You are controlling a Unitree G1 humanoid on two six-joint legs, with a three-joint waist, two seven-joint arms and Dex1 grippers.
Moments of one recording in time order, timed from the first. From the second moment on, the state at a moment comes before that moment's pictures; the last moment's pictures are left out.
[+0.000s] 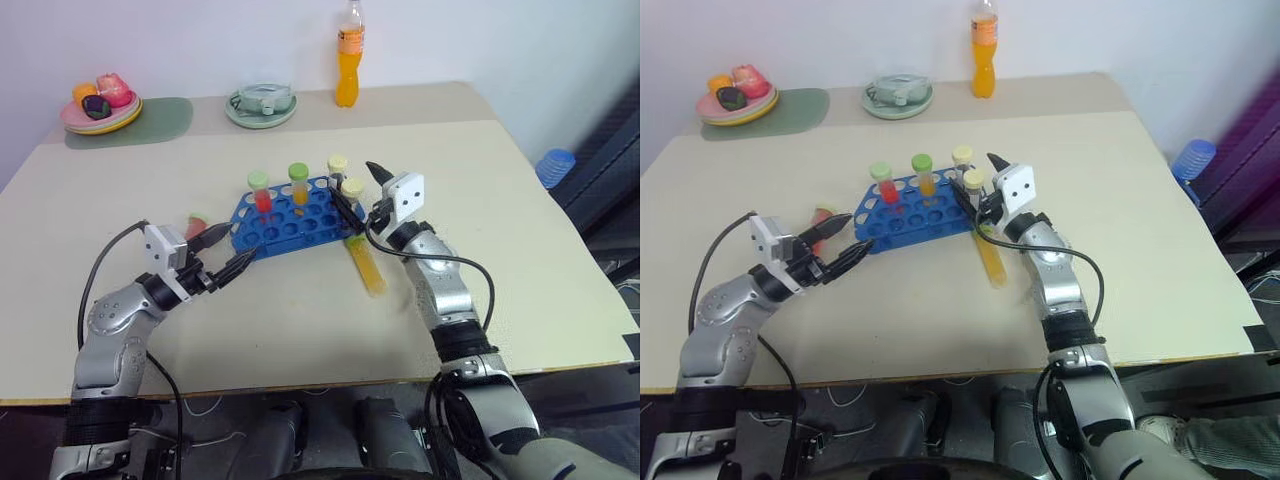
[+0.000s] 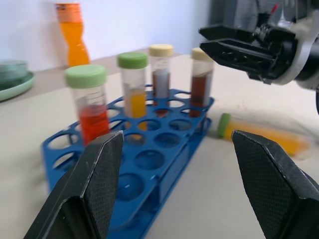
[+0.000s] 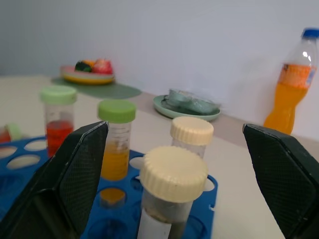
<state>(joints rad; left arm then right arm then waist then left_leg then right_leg) -0.14 0.47 0.17 -0.05 -0.49 0.08 -0.91 -0.52 -0.19 0.03 0.19 0.08 -0.06 0.49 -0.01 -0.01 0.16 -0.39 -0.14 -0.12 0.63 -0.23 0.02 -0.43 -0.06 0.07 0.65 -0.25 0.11</state>
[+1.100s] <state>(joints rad) -0.28 0.43 -0.02 0.07 -0.43 0.07 -1.07 -0.92 -0.44 0.03 0.11 0.40 1.61 0.44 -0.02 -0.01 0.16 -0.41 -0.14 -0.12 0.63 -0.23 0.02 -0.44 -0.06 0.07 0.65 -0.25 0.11</state>
